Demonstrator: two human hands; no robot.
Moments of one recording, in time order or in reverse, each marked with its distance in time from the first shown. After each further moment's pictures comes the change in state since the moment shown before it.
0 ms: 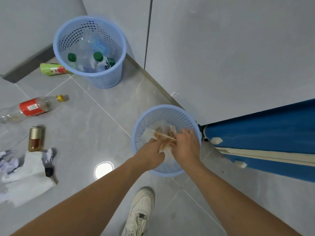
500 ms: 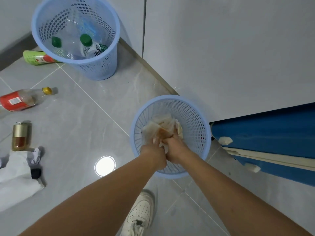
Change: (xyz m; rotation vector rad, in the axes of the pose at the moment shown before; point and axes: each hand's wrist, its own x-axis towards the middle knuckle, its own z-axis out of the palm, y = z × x) left_hand 0.068 -0.006 0.036 0.760 -0.269 -0.123; right_hand 0.045 0.033 0.103 0.203 -0.562 -0.054
